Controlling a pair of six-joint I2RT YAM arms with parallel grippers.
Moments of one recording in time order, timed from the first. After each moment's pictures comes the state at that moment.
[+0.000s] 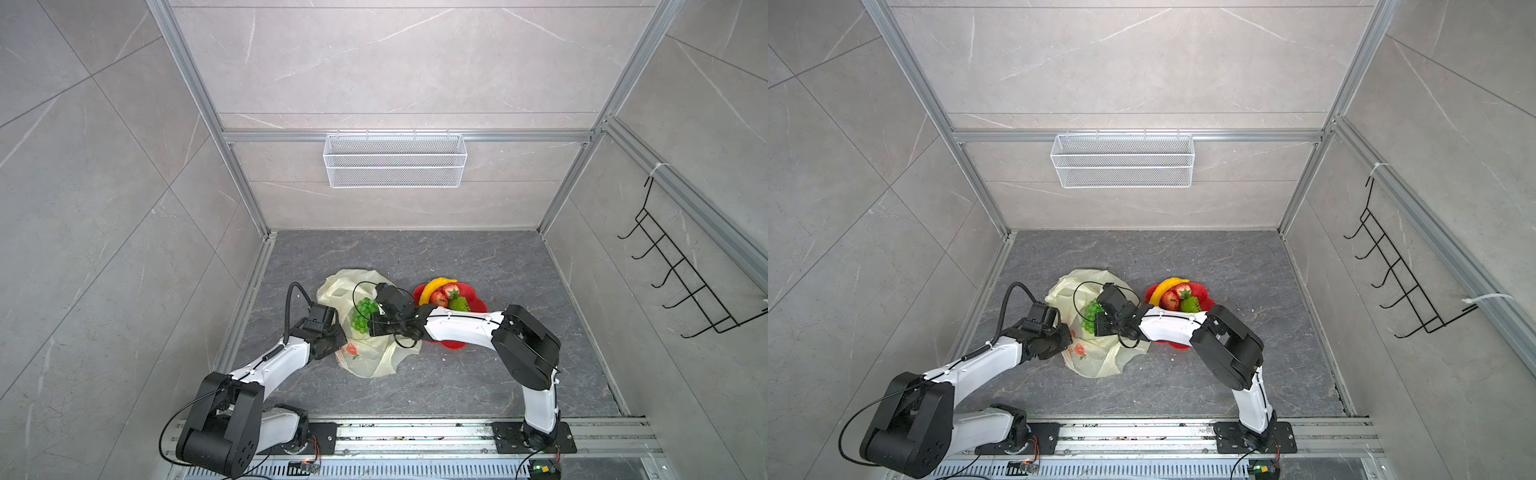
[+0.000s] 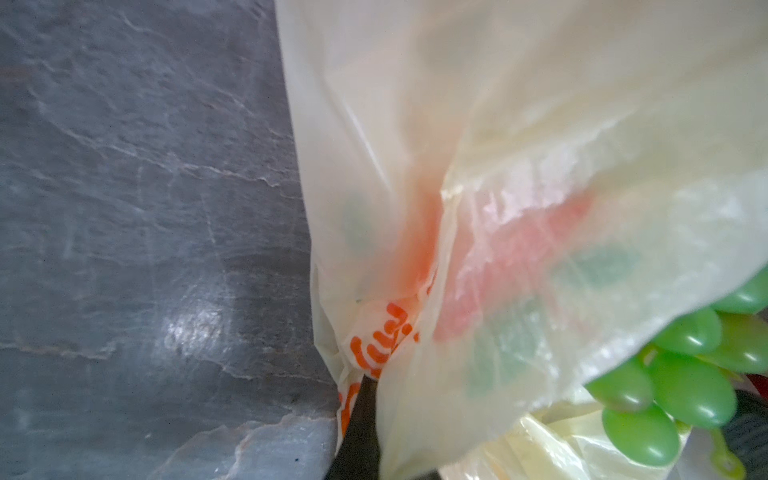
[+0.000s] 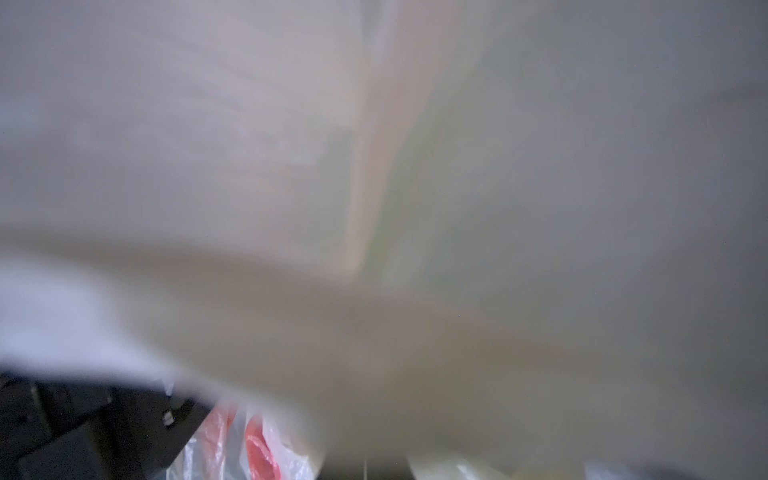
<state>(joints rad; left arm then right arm) -0.31 1.25 0.52 -0.36 0.03 -0.70 0.94 1.98 1.30 -0.12 -0.09 0.70</state>
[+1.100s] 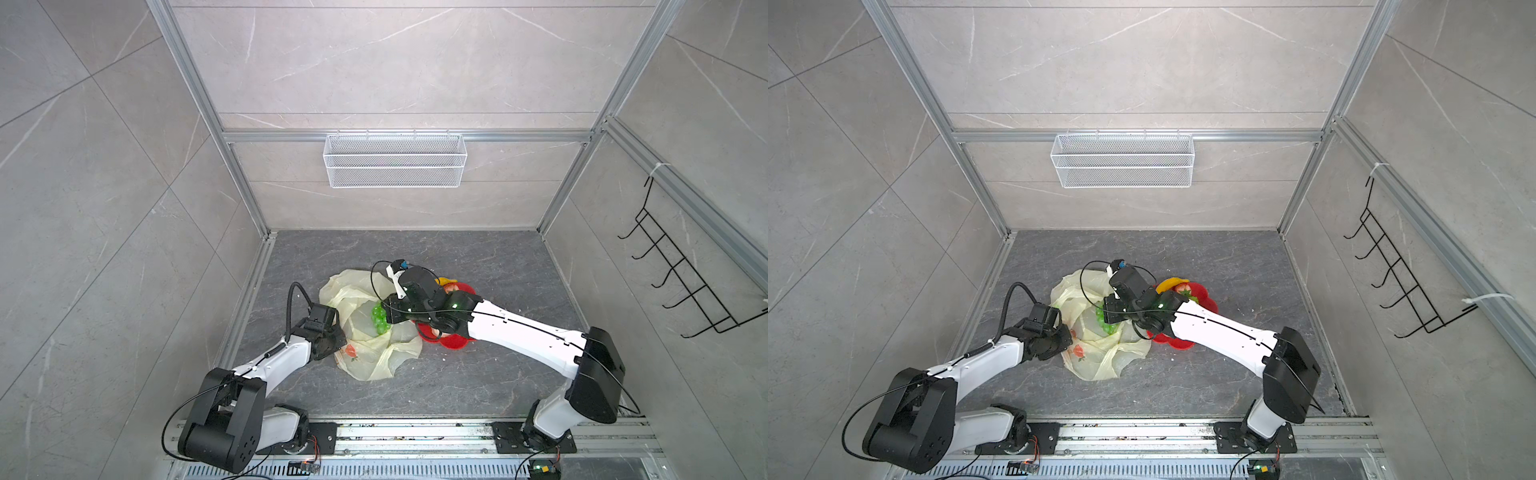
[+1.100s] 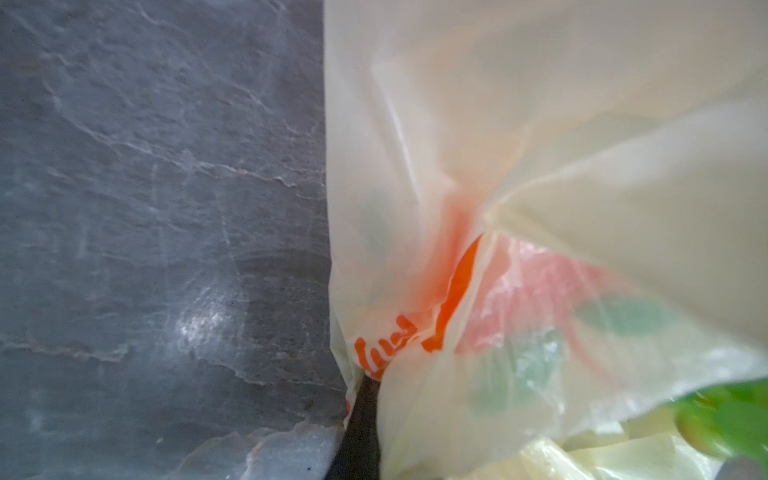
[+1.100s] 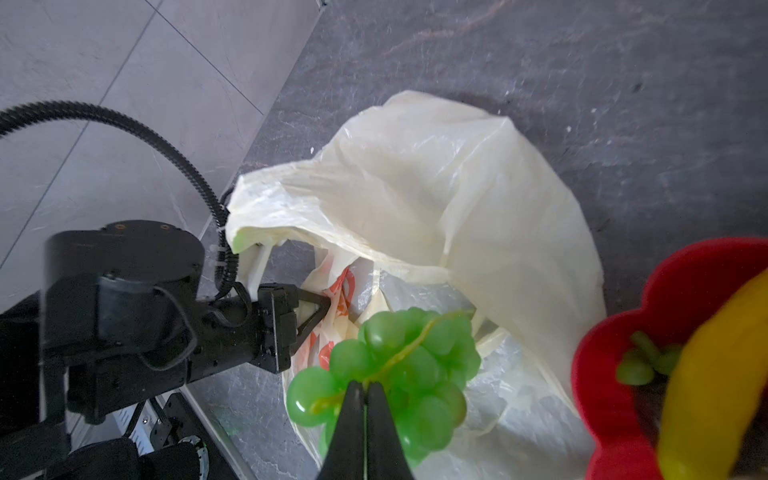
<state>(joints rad) -0.31 1.28 0.52 -0.36 0.01 -0.71 0.94 1.60 1.35 -0.40 0.02 0.55</state>
